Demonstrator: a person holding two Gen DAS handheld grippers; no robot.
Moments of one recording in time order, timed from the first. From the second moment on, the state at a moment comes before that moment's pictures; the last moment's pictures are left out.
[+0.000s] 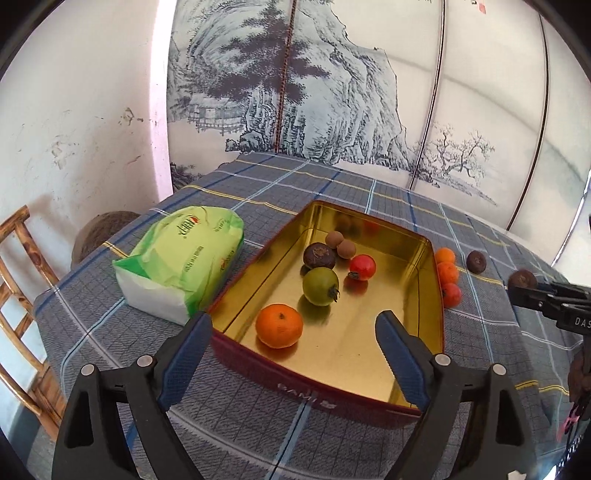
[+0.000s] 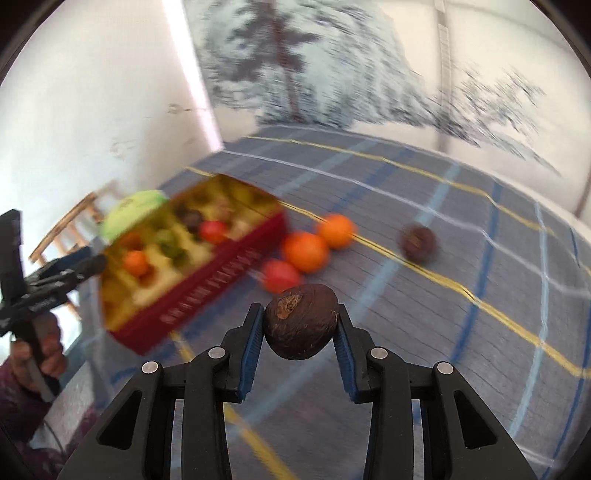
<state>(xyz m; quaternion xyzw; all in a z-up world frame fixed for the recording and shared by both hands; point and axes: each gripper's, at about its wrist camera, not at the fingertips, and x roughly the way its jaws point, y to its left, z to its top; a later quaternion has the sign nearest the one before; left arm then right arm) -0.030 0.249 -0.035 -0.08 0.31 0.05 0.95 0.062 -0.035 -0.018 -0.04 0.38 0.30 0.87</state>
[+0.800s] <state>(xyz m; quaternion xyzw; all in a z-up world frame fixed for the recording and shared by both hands) -0.047 0.252 -0.038 -0.05 0.31 0.05 0.95 0.084 0.112 -0.033 -0.13 0.40 0.35 0.84</state>
